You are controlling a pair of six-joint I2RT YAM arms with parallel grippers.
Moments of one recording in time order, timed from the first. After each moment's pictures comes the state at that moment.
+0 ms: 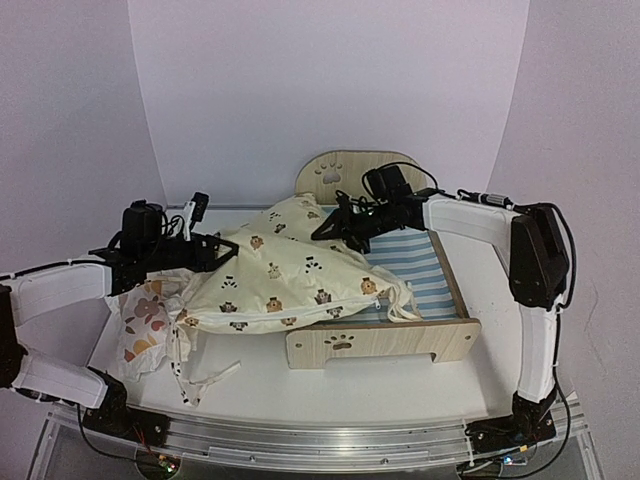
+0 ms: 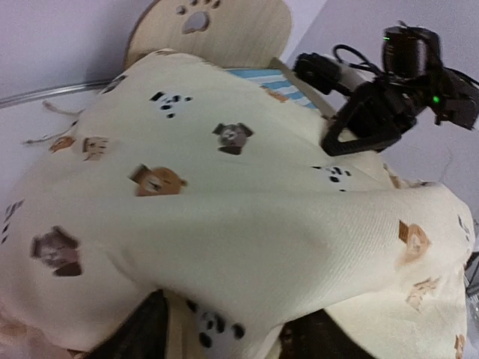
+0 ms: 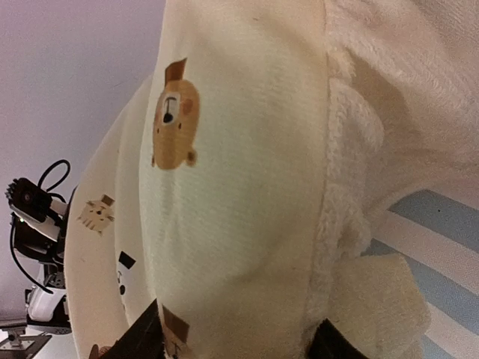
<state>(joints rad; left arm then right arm) -0.39 1.23 0.72 0.13 0.50 -0.26 0.59 2.08 1.72 -0.36 -0.72 0.84</state>
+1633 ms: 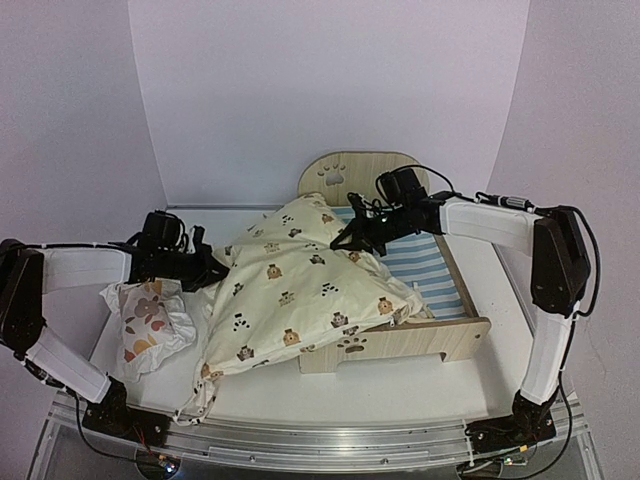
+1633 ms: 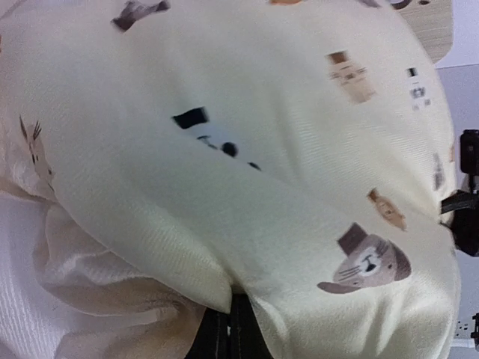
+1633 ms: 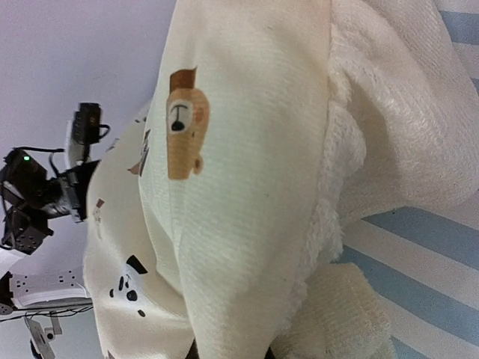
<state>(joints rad) -0.35 1.44 0.78 -0.05 0.47 -0.76 0.58 1.94 1.56 -0.37 -0.61 0.65</state>
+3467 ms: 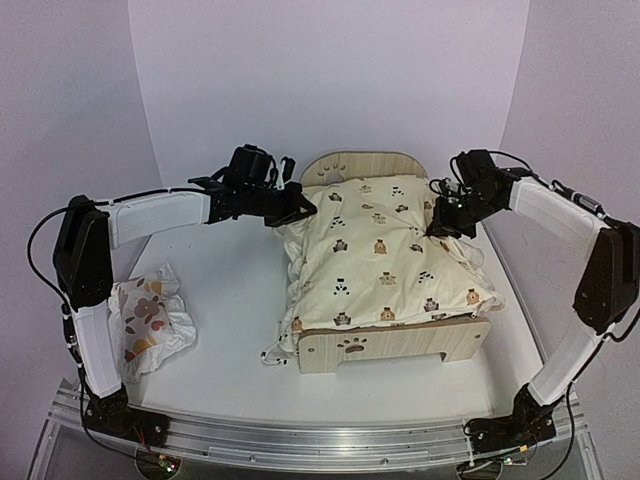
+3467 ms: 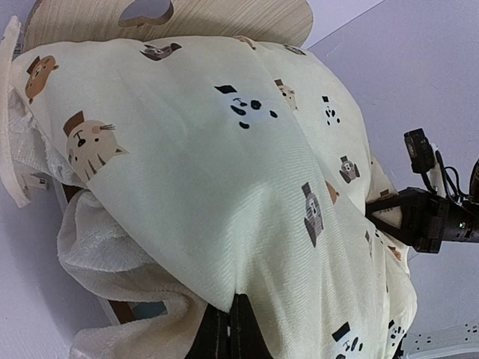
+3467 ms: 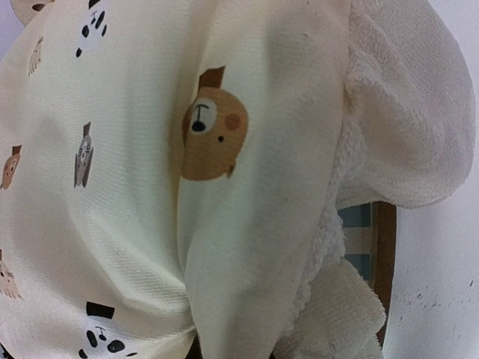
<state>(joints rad) -0.66 1.91 1.63 -0.19 0.33 -0.68 0.29 1.68 1.53 -0.82 -0.18 0.39</state>
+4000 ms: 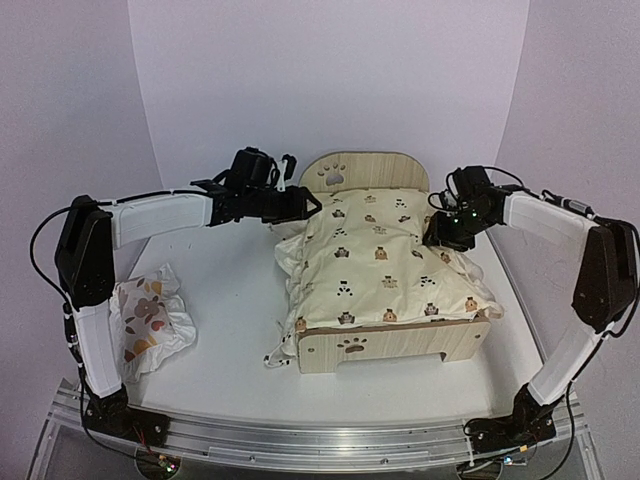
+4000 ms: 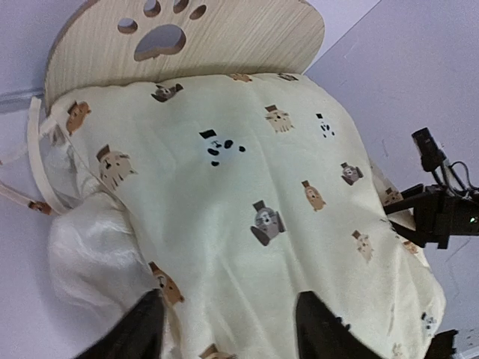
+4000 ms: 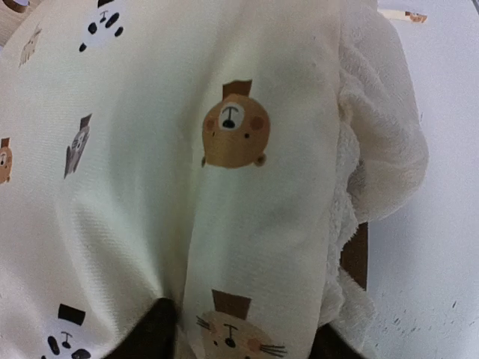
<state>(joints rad) -0.66 1.93 1.61 -0.16 0.22 -0.52 0.29 1.69 1.38 -0.66 -0.08 0.35</state>
